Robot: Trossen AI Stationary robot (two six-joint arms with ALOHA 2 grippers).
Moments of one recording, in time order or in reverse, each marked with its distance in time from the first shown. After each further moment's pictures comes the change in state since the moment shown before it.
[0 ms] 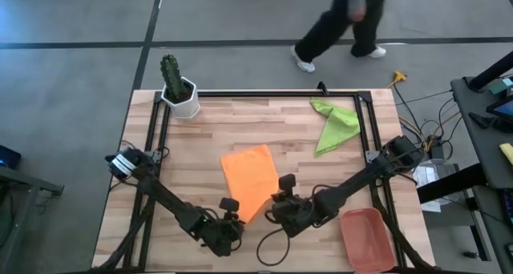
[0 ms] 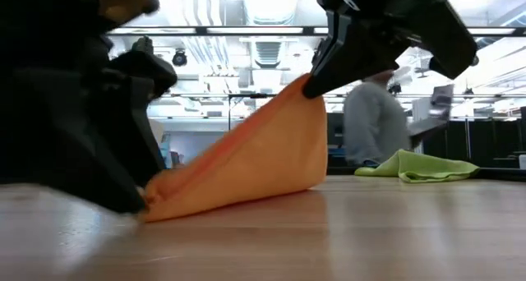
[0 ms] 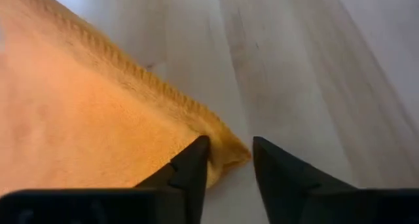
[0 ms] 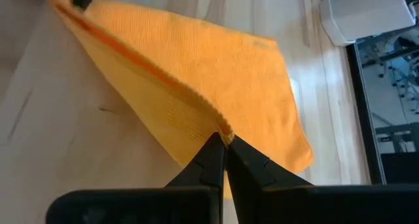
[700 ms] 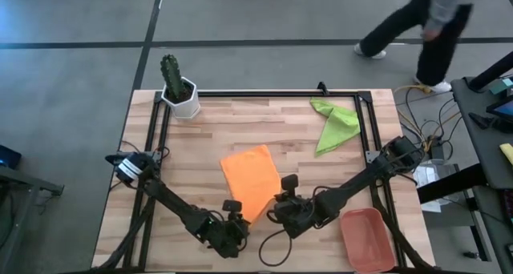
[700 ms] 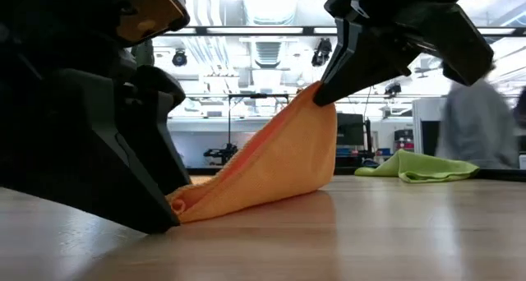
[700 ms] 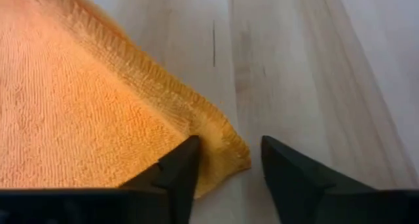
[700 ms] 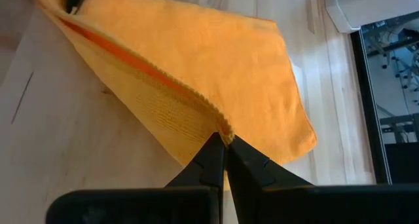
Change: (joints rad) left arm 0.025 0.127 0.052 -0.008 0.014 -0.150; right arm 0.011 0.000 -0.008 -0.048 0.000 0.053
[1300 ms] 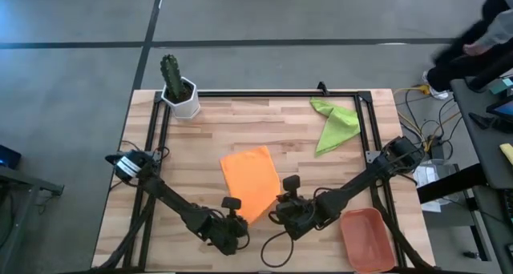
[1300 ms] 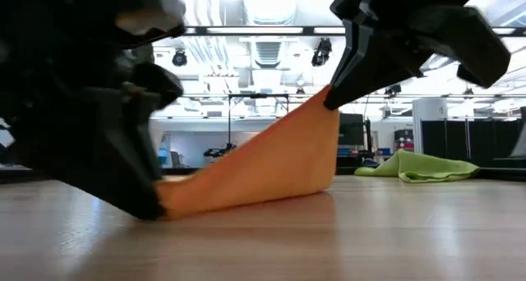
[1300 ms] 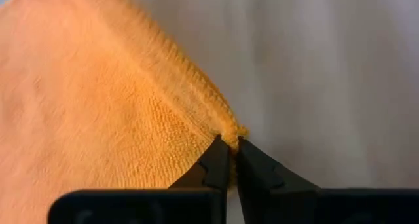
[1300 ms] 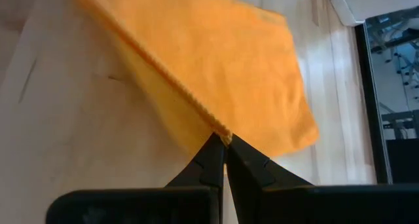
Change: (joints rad) left arm -0.004 -0.099 0.029 -0.169 0.050 0.031; right arm 0.004 -0.007 0.000 -0.057 0.004 0.031
